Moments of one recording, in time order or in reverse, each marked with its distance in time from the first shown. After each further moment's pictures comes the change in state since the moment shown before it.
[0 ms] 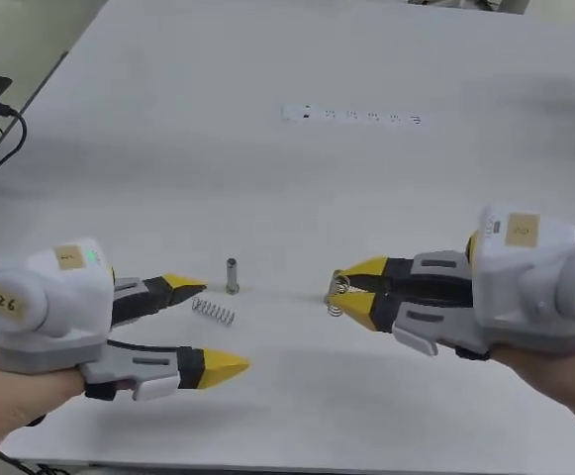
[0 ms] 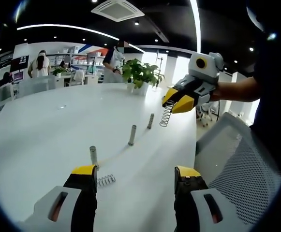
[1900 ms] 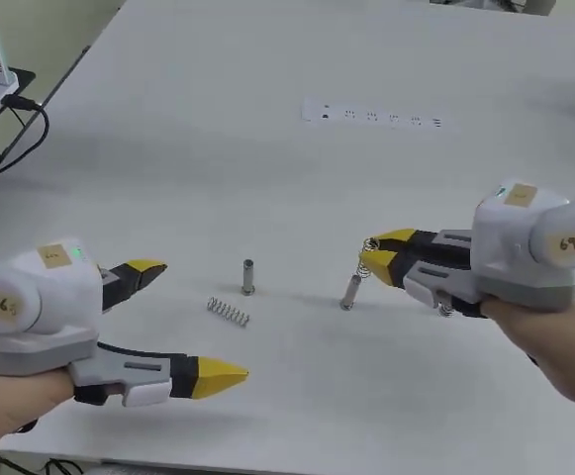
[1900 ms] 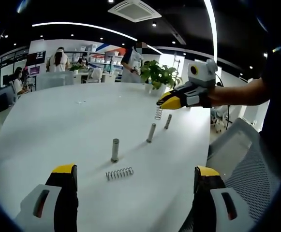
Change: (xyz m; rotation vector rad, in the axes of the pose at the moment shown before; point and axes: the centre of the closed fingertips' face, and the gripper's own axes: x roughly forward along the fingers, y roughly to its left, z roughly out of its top) left arm -0.017 0.028 -0.005 -0.064 -0.006 0.131; right arm 0.022 -0.069 -0.019 0.160 0.023 -0.177
